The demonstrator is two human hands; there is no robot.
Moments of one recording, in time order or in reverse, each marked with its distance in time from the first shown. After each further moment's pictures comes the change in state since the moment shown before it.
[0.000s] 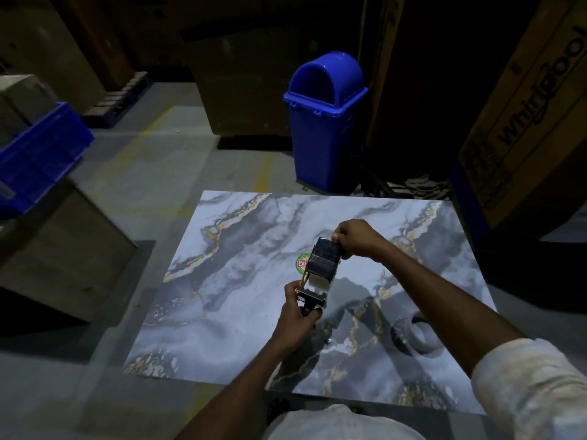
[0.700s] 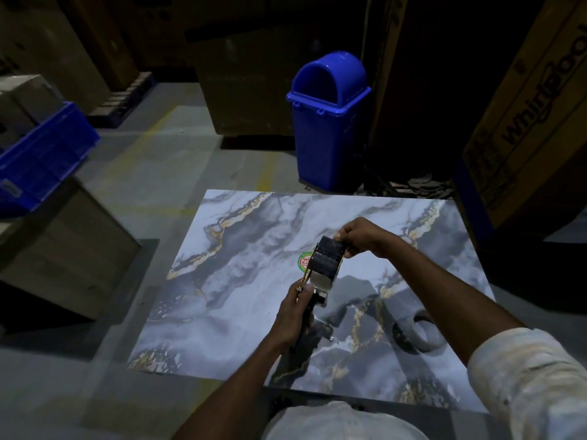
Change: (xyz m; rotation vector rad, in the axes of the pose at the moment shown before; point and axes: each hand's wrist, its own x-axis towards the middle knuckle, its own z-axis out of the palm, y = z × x) left_hand -0.003 0.010 -0.007 -0.103 -0.001 -0.068; right_hand 0.006 0.008 -0.006 0.299 -0.123 0.112
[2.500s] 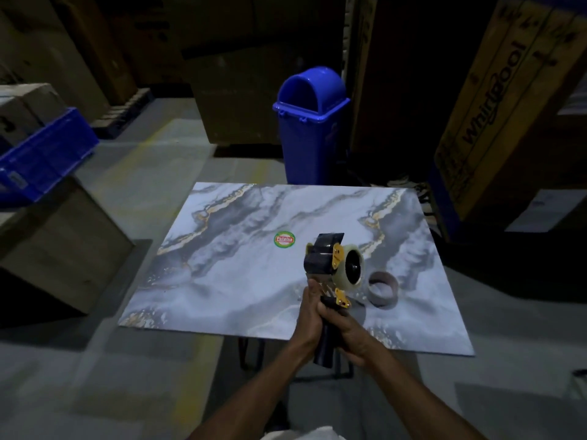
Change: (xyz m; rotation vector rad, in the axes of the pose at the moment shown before) left_hand -0.100 -0.033 0.141 -0.268 0.087 -0.006; right_hand -0.226 0.172 0.122 0.999 -0.205 -0.124
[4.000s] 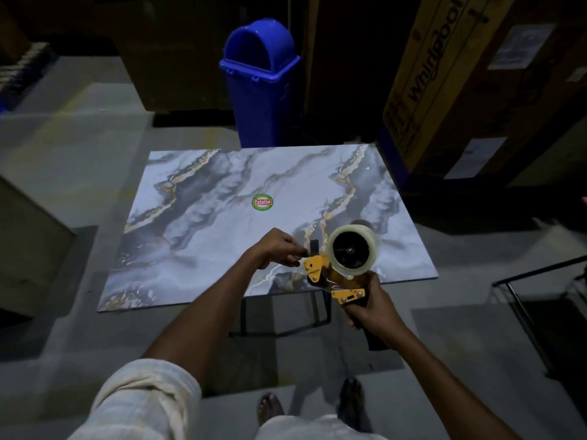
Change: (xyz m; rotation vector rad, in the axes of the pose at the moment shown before) left_hand 0.048 0.080 -0.093 0.594 -0.469 -0.128; right_hand -0.106 0.026 0.019 -0.768 0.561 -0.094
